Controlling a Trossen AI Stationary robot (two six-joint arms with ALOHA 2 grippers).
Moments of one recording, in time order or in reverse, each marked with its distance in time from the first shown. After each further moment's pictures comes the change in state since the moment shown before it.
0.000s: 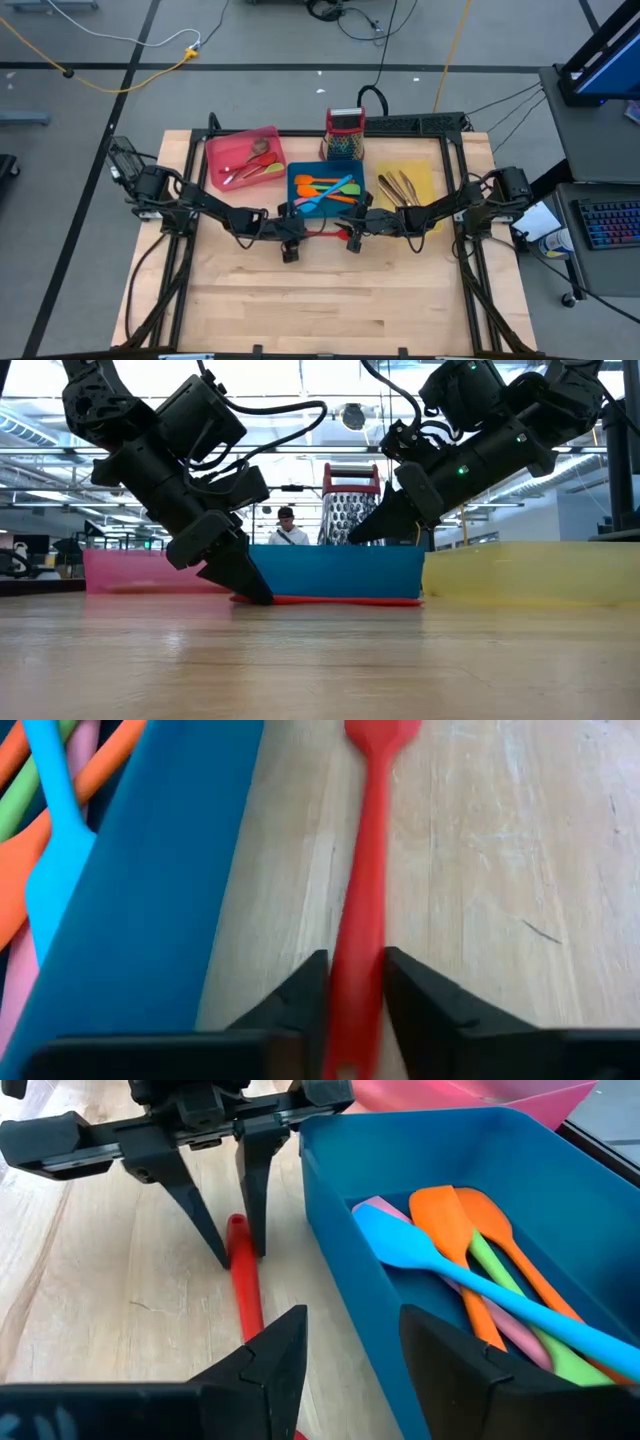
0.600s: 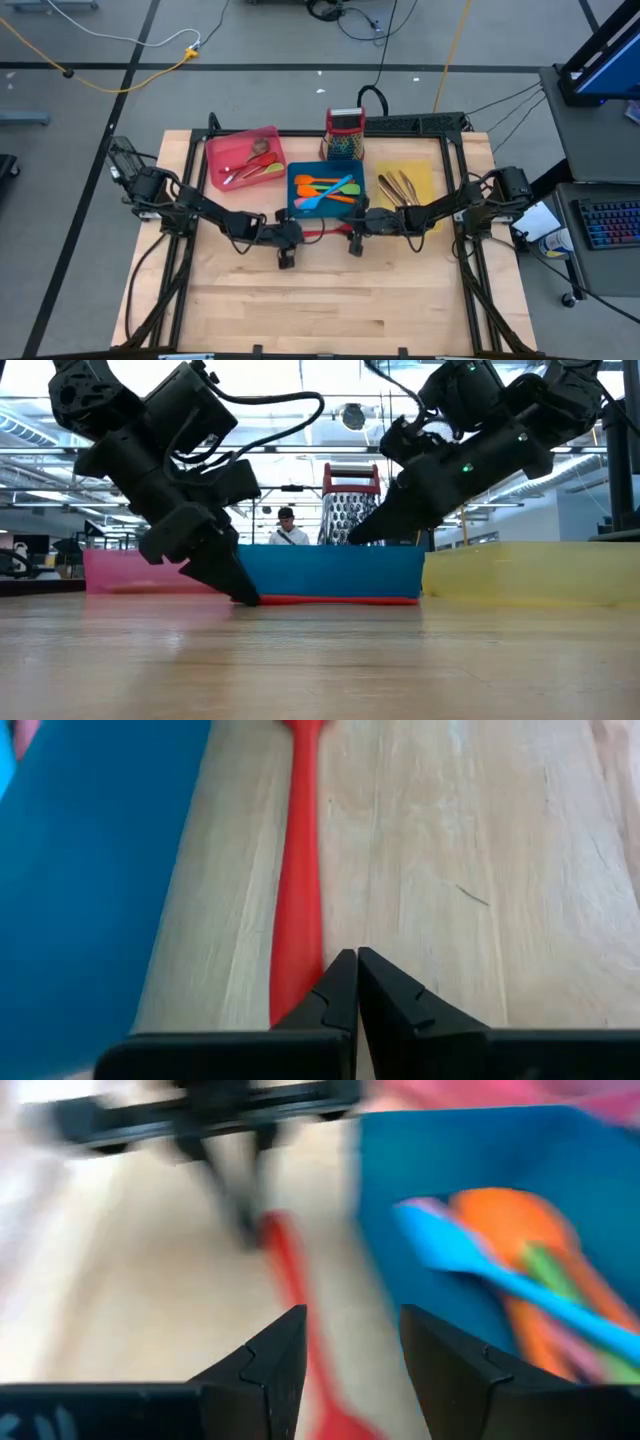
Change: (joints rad) left arm -0.060 -0.025 -0.003 -0.011 -0.014 -0.017; right arm 0.000 0.000 0.000 0.006 -0.113 -0.020
